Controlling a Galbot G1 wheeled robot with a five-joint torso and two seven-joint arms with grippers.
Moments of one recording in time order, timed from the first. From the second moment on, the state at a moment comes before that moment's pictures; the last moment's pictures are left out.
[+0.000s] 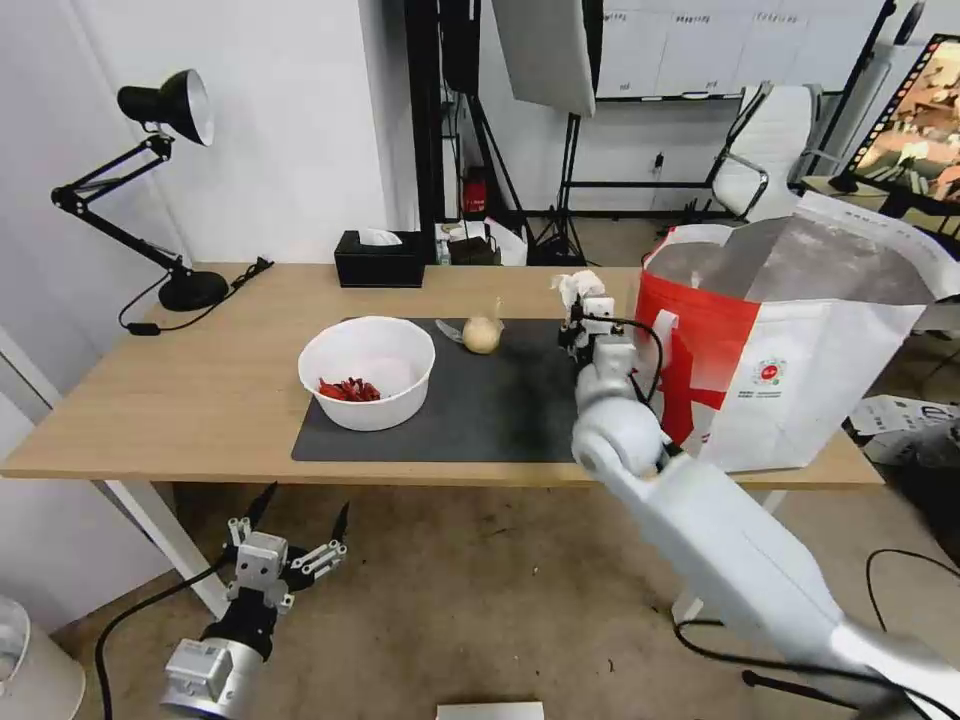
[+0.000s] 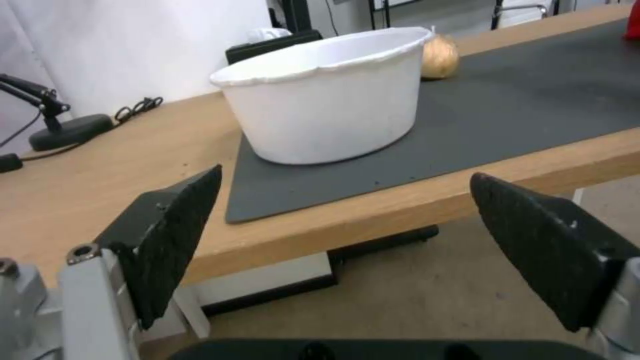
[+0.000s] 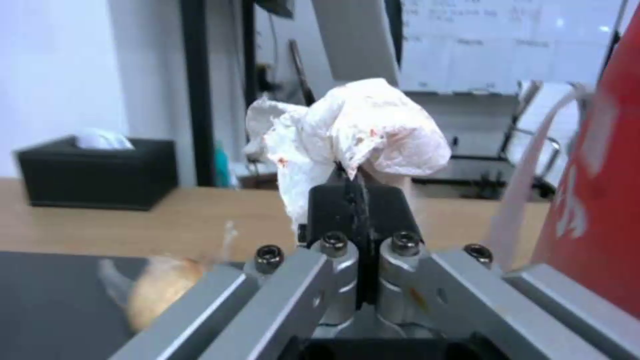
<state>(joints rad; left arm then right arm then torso) 1.81 -1.30 -0.65 -2.20 -0.07 -0.08 0.08 -0.64 1.07 -0.13 1.79 0.56 -0.20 0.66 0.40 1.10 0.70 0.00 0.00</state>
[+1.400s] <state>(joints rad) 1.80 -1.28 -0.62 -2.23 -0.08 -0.08 0.05 -0.63 0.72 0.19 2.02 0.93 -0.50 0.92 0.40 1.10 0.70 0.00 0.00</state>
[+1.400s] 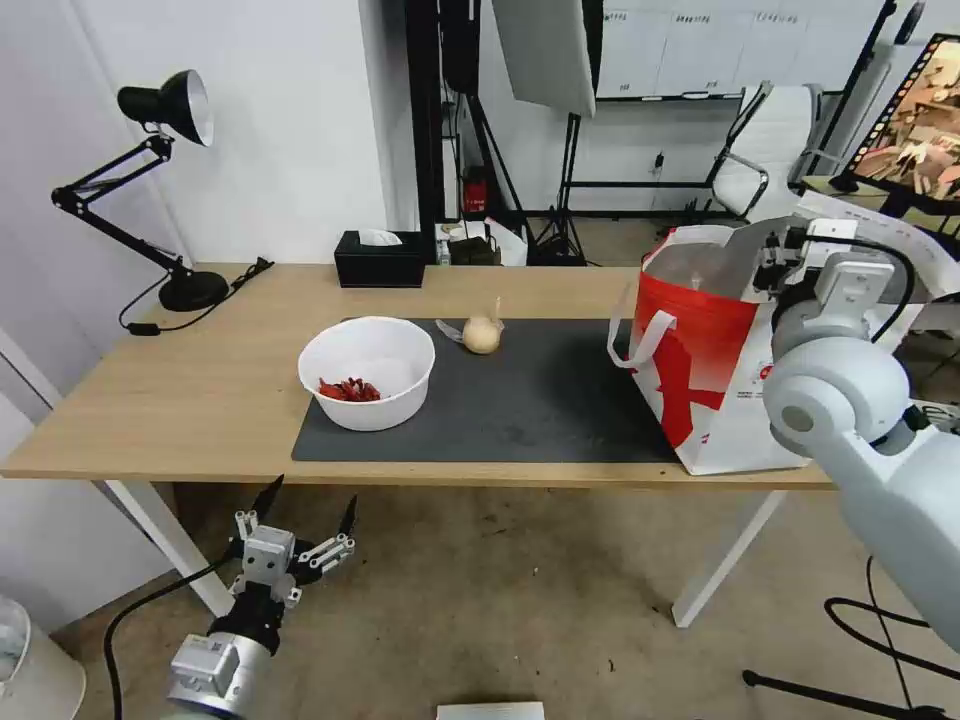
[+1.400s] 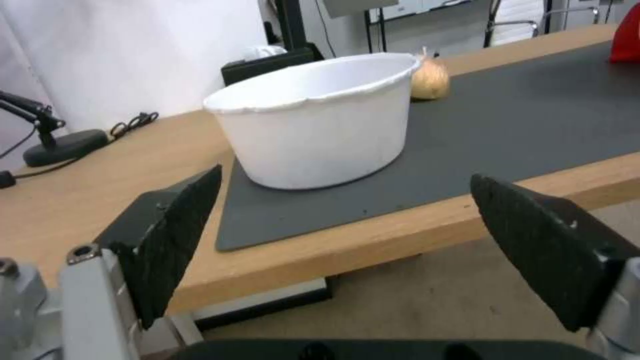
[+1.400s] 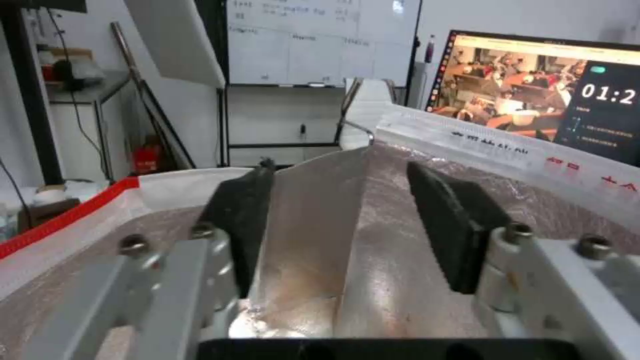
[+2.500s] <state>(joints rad) 1.77 -1.30 -0.58 -2.21 -0.11 -0.08 0.04 -1.73 0.94 0.50 2.17 0.36 0.26 0.10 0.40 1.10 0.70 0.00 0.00</state>
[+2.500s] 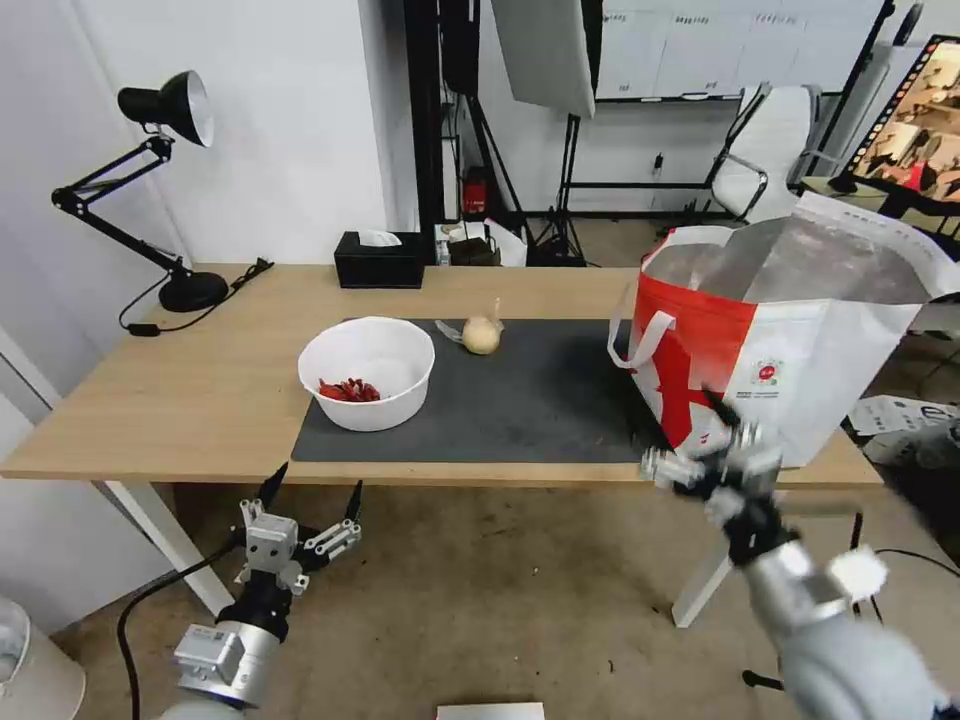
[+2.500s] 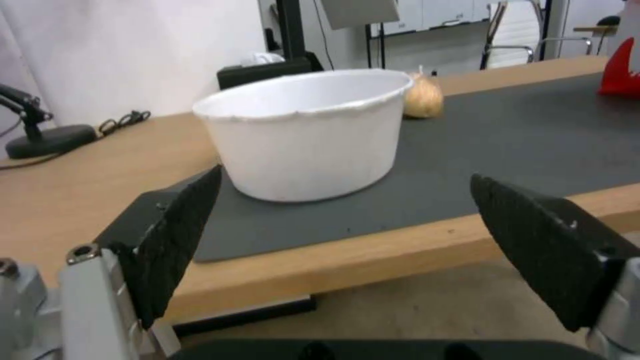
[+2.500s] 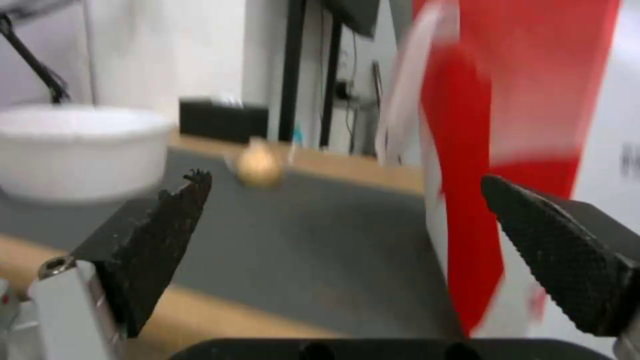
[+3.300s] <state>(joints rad) 1.76 -1.30 -0.57 -2.18 -0.11 -0.06 0.04 -1.74 0.97 0.44 2.11 0.37 0.21 0.11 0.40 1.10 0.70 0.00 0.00</state>
